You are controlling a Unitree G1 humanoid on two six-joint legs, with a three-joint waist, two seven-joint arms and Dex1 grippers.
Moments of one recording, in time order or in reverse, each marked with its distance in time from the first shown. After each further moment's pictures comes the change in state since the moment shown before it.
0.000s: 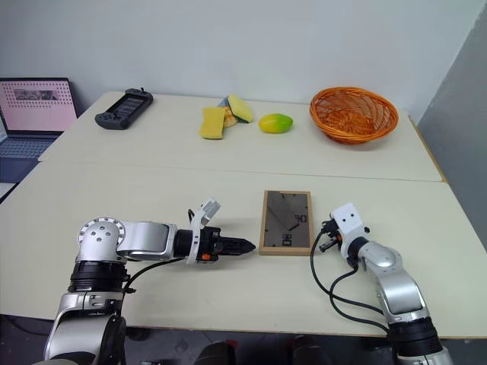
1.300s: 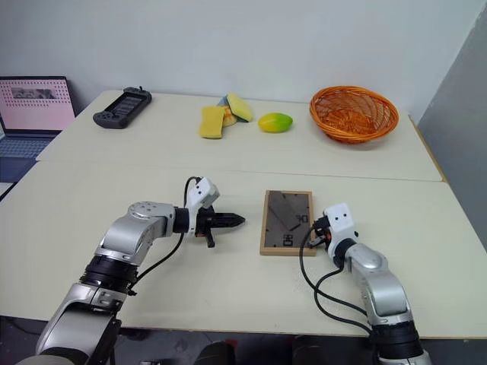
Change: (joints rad) left arm -0.024 0.076 -0.293 0.031 1.412 -1.014 -1.294; right arm 0.002 0.150 -0.021 -0.040 0.039 0.086 -0.086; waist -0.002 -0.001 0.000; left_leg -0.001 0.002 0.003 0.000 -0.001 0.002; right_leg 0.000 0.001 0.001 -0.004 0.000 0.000
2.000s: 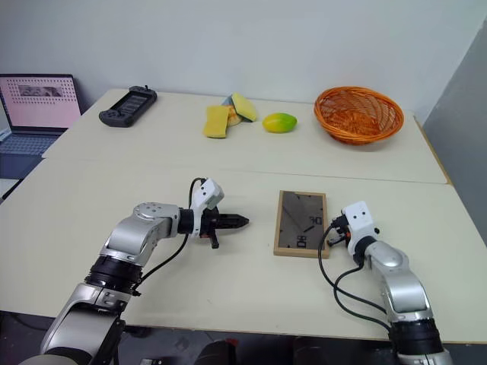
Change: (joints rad) left arm -0.010 -0.031 -0.012 -0.001 0.000 0.001 0.002; right arm 0.030 -0.125 -0.051 0.028 -0.004 -0.064 0.035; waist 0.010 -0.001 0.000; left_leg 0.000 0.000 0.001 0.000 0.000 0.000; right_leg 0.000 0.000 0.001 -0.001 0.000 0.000
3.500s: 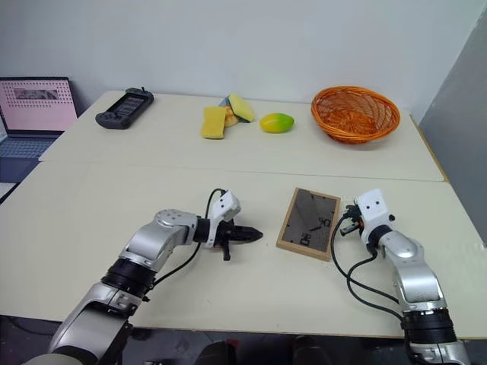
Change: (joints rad) left arm -0.007 -0.056 -0.131 0.052 -0.012 -0.082 -0.024; right arm -0.081 -0.087 -0.028 0.132 -0.037 -0.137 0.001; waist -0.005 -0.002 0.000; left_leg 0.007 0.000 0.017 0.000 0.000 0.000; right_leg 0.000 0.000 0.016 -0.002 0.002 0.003
